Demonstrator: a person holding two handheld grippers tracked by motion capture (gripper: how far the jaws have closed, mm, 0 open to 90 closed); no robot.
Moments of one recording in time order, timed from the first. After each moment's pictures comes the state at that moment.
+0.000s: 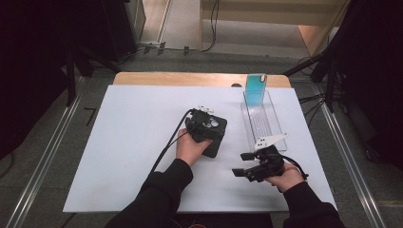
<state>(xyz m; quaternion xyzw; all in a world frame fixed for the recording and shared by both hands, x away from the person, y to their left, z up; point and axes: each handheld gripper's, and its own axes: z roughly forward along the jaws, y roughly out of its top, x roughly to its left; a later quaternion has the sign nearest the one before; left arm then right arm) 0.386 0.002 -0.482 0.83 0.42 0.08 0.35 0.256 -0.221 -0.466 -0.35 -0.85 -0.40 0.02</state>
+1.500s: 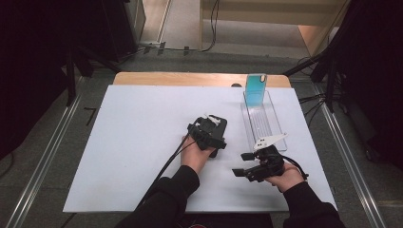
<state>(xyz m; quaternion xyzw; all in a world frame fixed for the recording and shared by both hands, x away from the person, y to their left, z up) 0.371 -0.019 -0.509 0.85 0.42 0.16 0.27 0.256 -0.221 -0.467 -0.36 -0.85 -0.39 0.01</state>
